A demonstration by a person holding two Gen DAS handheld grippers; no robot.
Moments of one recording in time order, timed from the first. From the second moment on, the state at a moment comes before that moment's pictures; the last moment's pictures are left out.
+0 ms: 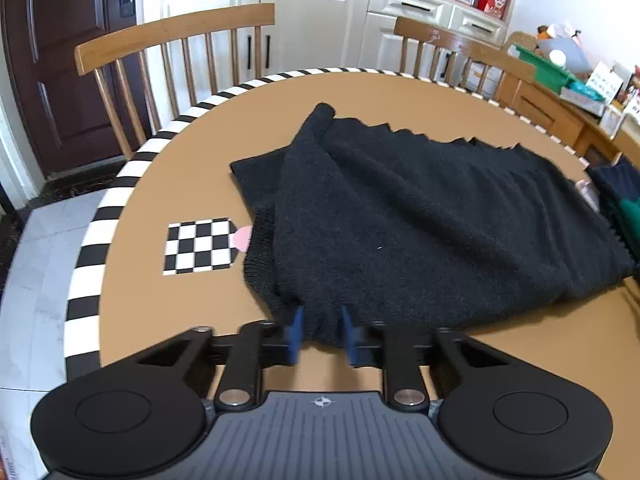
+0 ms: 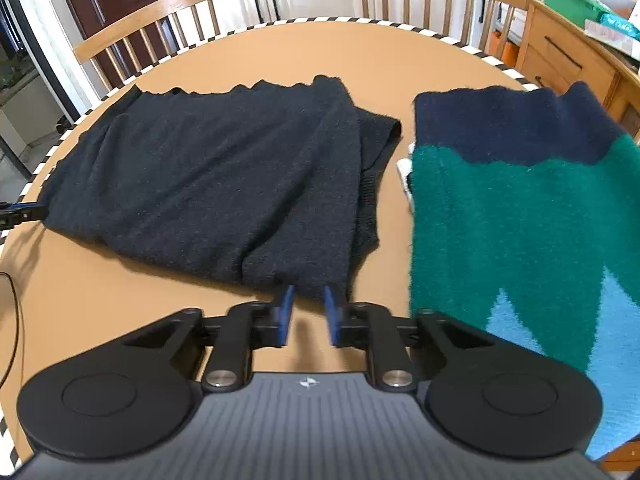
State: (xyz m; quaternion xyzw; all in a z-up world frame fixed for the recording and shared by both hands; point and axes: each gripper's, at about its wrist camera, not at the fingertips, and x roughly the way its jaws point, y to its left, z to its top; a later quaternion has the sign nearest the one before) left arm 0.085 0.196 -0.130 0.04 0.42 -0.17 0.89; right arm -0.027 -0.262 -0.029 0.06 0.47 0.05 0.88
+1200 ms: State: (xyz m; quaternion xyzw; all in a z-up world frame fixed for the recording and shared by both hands) left arm 0.093 0.217 -0.117 0.09 0.44 -0.05 0.89; right arm -0.020 -0.267 -0.037 -0.01 0.52 -0.01 0.85
